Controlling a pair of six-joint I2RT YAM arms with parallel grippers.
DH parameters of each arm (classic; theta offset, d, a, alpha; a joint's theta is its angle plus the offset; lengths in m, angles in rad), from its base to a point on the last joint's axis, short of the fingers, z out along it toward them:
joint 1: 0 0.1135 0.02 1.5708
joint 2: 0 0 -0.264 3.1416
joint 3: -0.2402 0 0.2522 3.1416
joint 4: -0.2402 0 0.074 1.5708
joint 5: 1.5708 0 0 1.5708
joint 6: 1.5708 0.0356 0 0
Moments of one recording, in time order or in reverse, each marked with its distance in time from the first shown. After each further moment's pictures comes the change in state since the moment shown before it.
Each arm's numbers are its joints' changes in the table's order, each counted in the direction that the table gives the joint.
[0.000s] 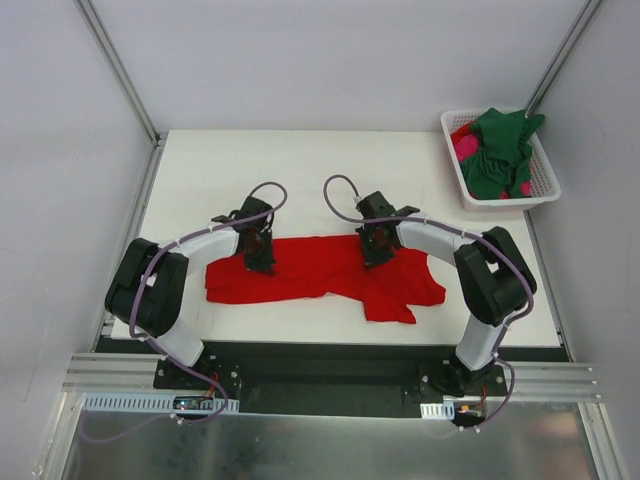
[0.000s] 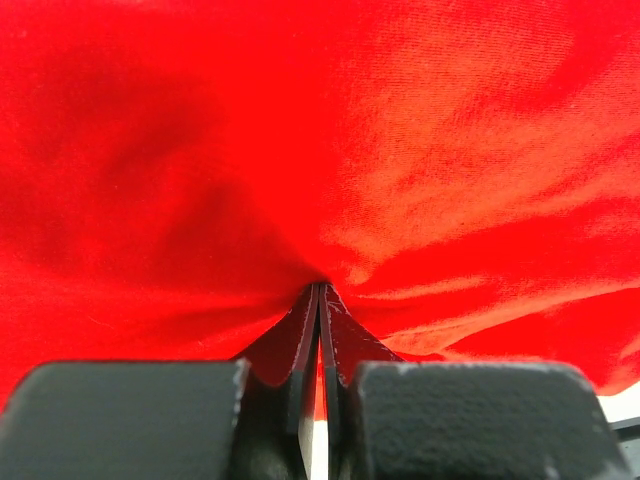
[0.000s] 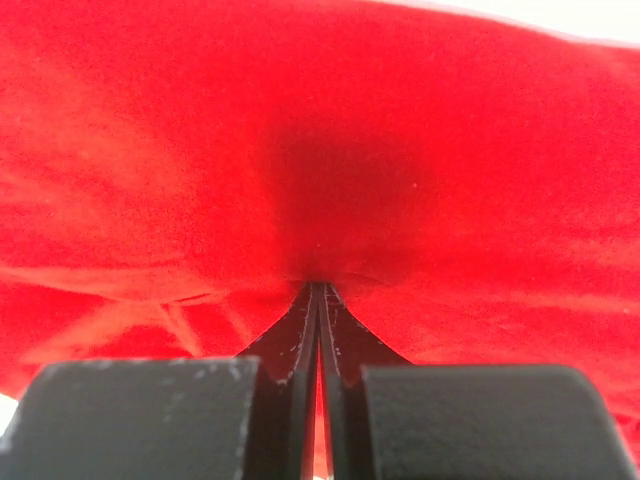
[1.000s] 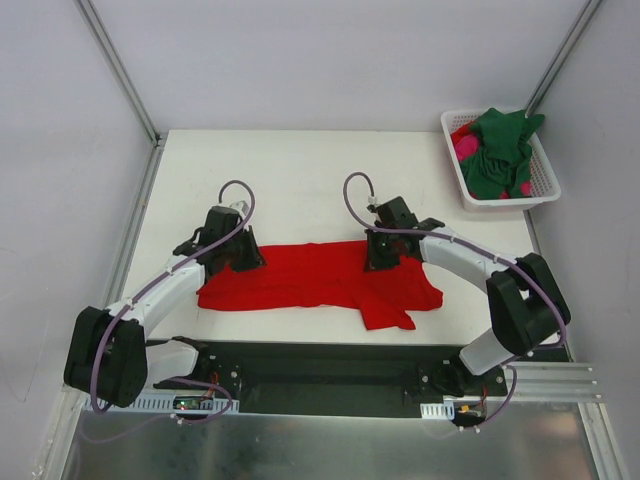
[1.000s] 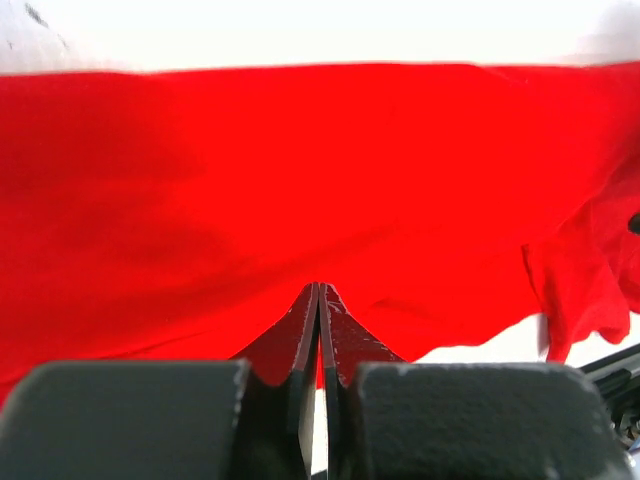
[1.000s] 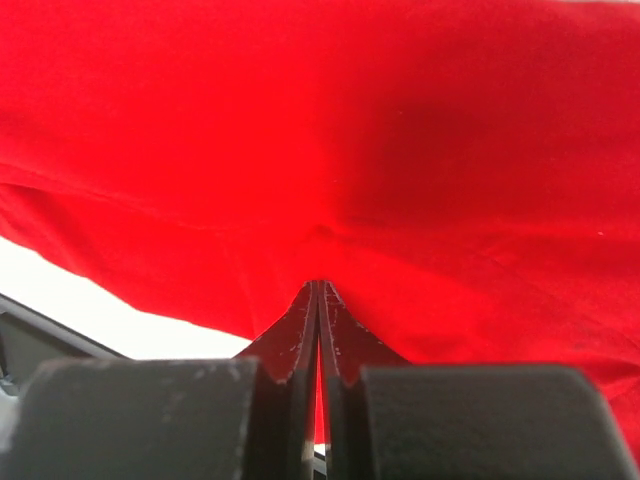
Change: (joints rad) left arm 0.088 0.413 0.218 0.150 0.116 -0.018; right arm -0.029 0.232 0.165 0.093 -0.177 0.082
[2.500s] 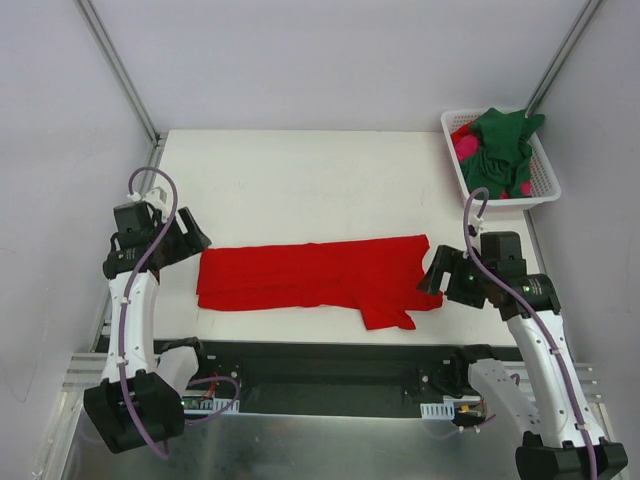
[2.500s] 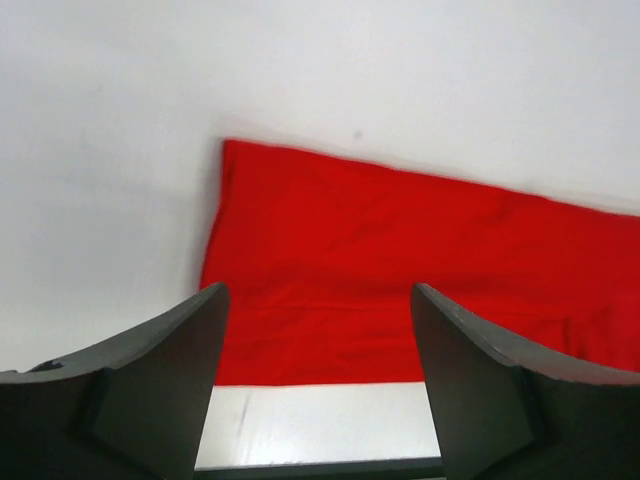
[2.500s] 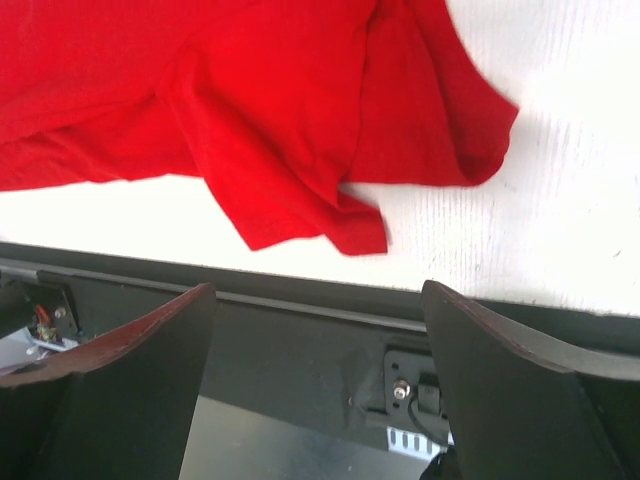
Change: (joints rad) left arm 0.603 0.235 -0.153 -0.362 0.078 0.343; right arm -0.420 0.814 0.103 -0.633 -0.069 -0.042
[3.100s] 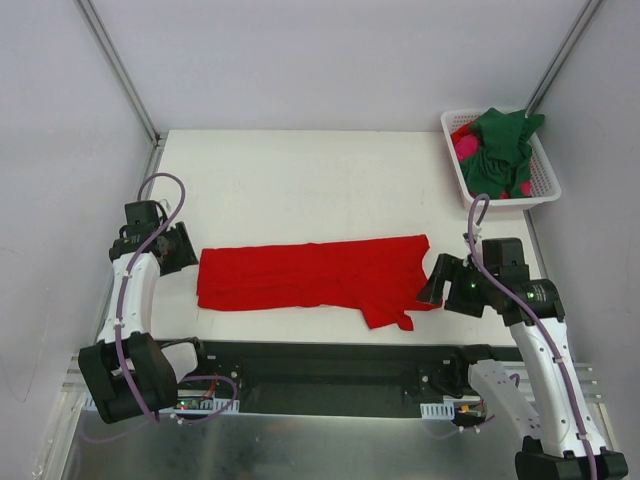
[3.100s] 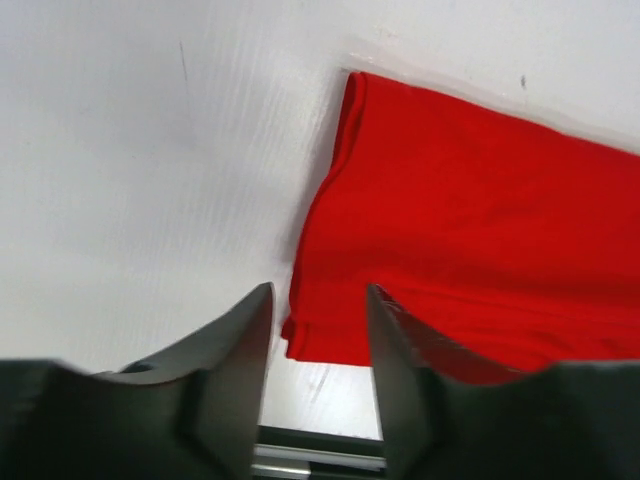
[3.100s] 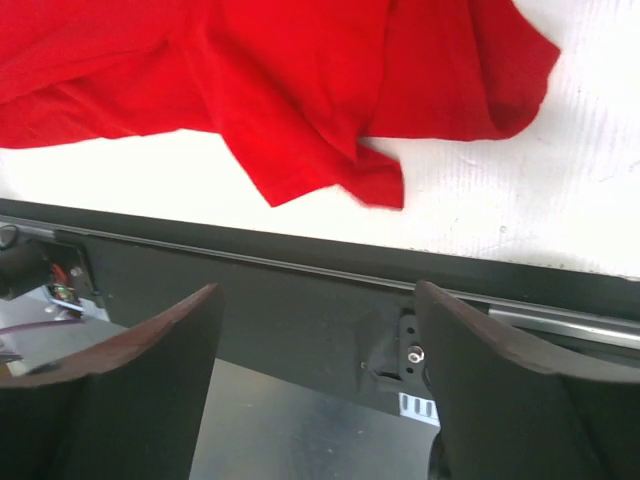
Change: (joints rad) left arm -0.004 -0.148 0.005 -0.033 -0.142 0.060; right arm 0.000 0.027 -0.007 -0.058 -0.065 0.008
